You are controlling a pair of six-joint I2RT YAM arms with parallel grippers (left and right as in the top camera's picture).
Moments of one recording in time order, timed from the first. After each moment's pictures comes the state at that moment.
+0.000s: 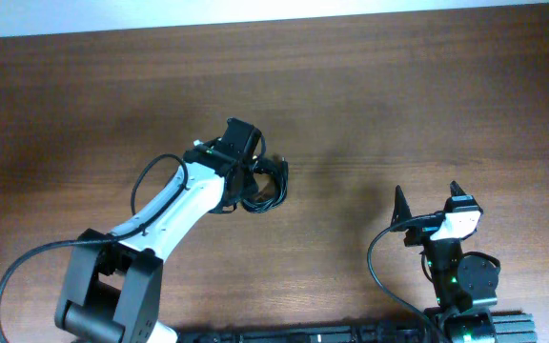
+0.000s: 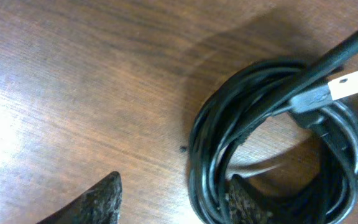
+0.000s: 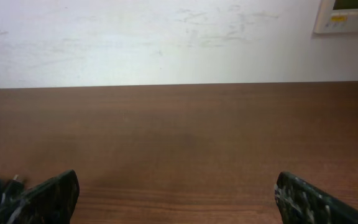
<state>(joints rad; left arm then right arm) -0.47 1.71 1.09 -0.78 -0.13 -0.85 0.04 0.01 0.01 -0.07 0.00 0.05</state>
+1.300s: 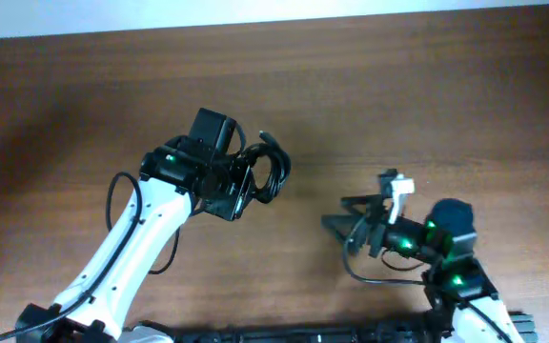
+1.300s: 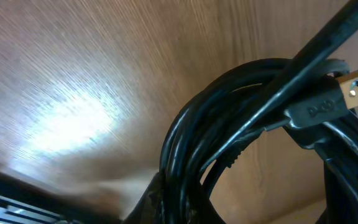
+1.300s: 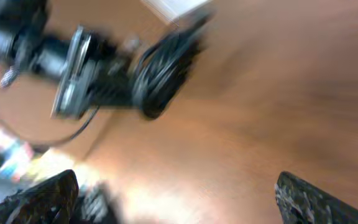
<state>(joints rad) -0.41 1.47 1.18 -0.97 0.29 -1.59 0.17 0.76 0.21 0.22 -0.87 0.57</state>
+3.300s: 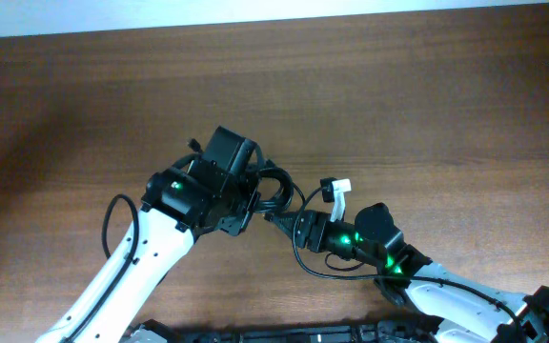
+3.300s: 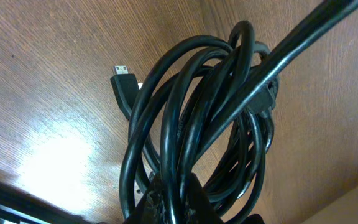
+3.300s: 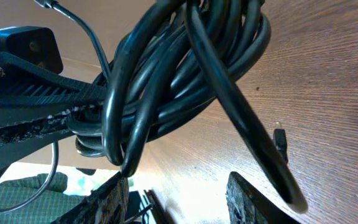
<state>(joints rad) -0.56 1.34 1.18 -1.01 0.10 -1.64 0.66 1.28 0.23 0.78 -0.45 1.10</state>
